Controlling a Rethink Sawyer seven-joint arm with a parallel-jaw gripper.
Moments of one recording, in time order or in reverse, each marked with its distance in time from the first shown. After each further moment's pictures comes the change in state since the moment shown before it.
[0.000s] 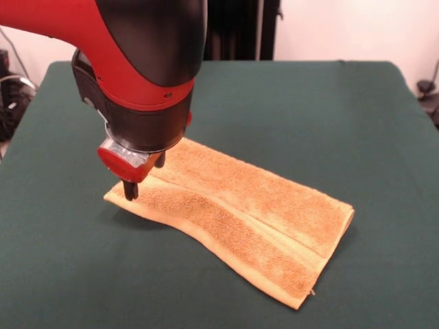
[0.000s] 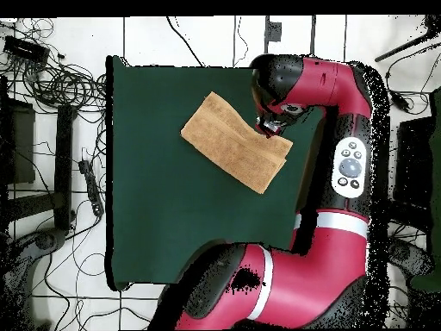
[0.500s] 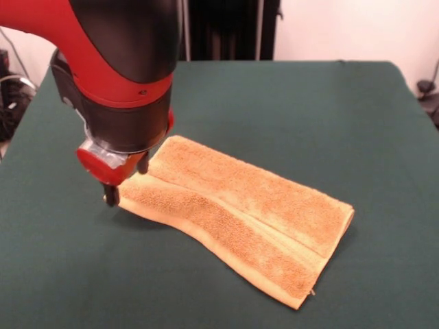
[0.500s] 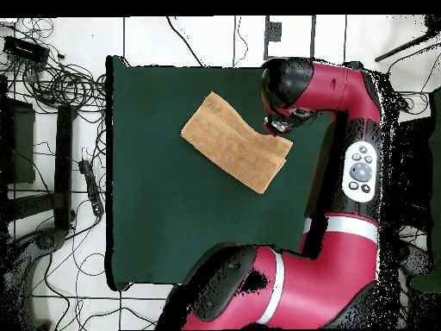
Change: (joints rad) arm -0.028 -0.020 0.000 0.043 -0.001 -0.102 0.000
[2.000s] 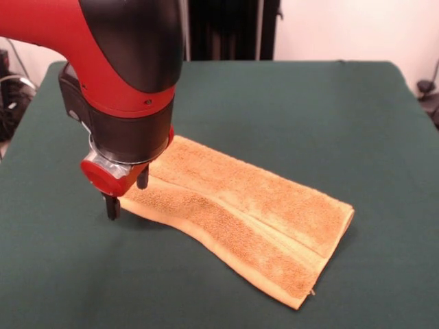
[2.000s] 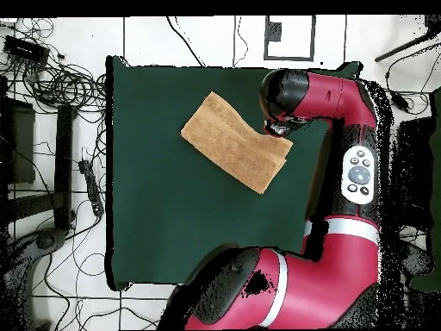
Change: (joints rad) arm -0.005 -0.012 0.000 0.078 -0.005 -0.117 0.000
